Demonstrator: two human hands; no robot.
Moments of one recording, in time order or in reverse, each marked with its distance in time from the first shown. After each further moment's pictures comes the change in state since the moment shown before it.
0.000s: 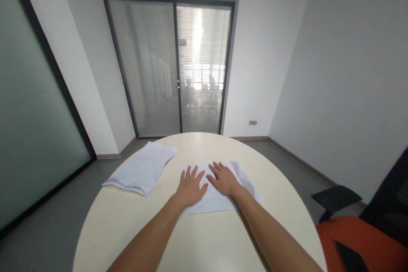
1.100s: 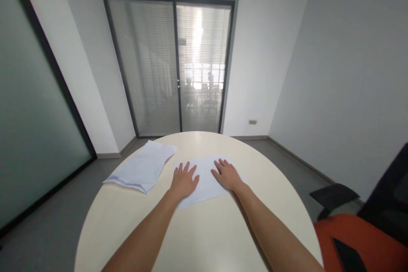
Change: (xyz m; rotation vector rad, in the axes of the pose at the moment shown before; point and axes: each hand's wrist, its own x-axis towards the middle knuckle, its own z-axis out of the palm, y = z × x) left_hand 0.004 -0.016 -0.006 0.060 0.056 -0.136; right_hand -0.004 0.016 -0.007 -0.060 0.053 0.121
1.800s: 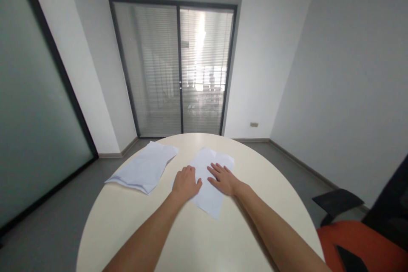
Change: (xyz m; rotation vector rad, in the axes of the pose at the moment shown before) left_hand -0.007 0.017 -0.021 0.051 0.119 0.054; right_hand 0.001 -0.003 -0.001 0.056 -0.147 -0.246
